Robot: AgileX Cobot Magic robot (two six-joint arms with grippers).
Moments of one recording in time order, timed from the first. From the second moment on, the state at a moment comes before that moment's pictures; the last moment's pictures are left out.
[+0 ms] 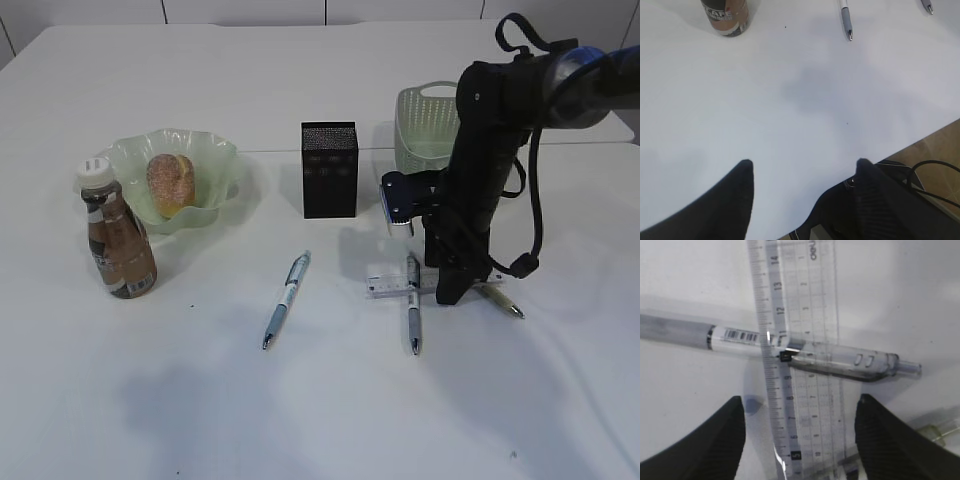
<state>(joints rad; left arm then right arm) -0.32 0.78 -0.82 -0.13 1.08 0.02 0.21 2.28 -1.74 0.13 1.12 -1.39</state>
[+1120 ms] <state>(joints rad) -0.32 0.78 -0.82 -0.14 1.05 0.02 0.21 2.28 -1.74 0.17 1.14 -1.39</state>
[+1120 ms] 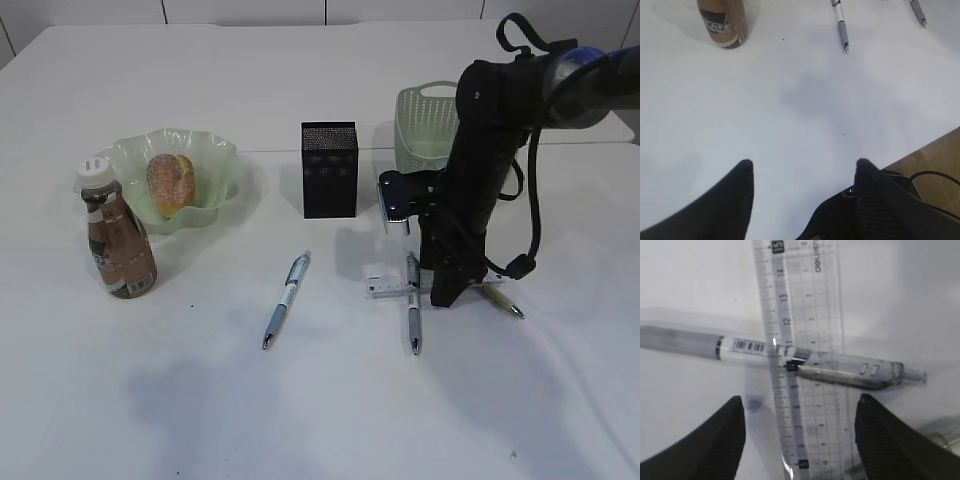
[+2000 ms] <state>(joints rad) -0.32 0.78 -0.82 -0.15 1.03 0.02 0.21 2.29 -1.74 0.18 1.12 -1.39</state>
